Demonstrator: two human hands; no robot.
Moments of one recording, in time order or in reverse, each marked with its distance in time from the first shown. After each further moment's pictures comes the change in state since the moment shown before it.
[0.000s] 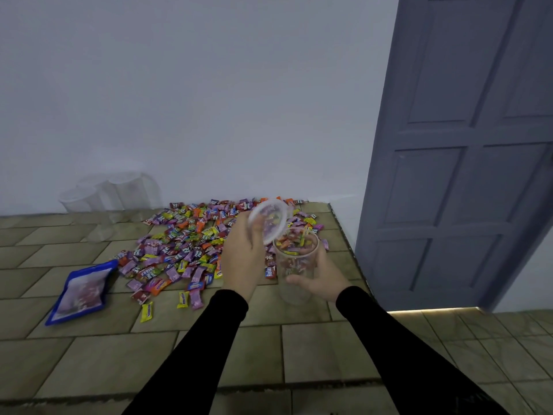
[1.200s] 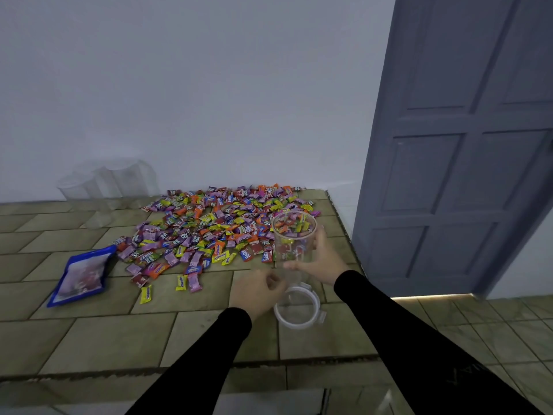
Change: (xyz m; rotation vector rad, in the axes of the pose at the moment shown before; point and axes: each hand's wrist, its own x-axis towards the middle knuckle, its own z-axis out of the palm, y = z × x) left_hand -0.067 -0.068 0.028 0.480 -0.610 -0.197; right_hand -0.017 -0.016 -0.004 0.006 0.034 0.096
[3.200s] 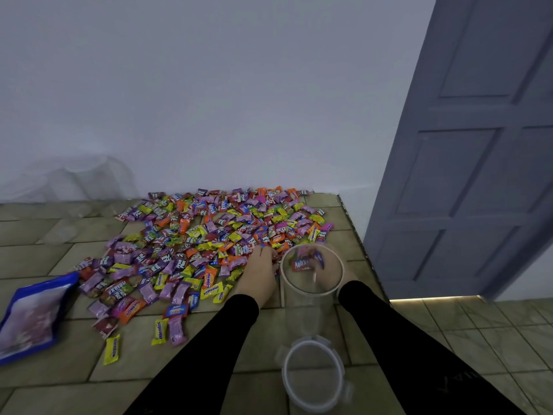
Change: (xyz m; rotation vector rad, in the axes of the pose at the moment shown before) left_hand 0.154 -0.038 0.032 -0.001 0.005 0.084; right_hand 0.136 0.073 0.001 -0.493 0.096 0.003
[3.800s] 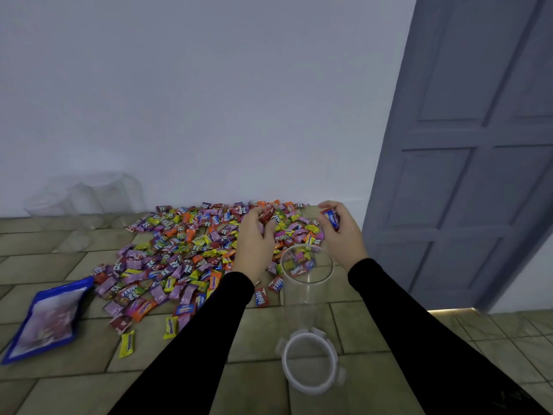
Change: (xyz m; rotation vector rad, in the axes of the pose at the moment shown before) left_hand -0.030 0.075 -0.103 -0.582 0.353 -0.007; right_hand -0.037 -0.081 -0.081 0.512 0.369 -0.171
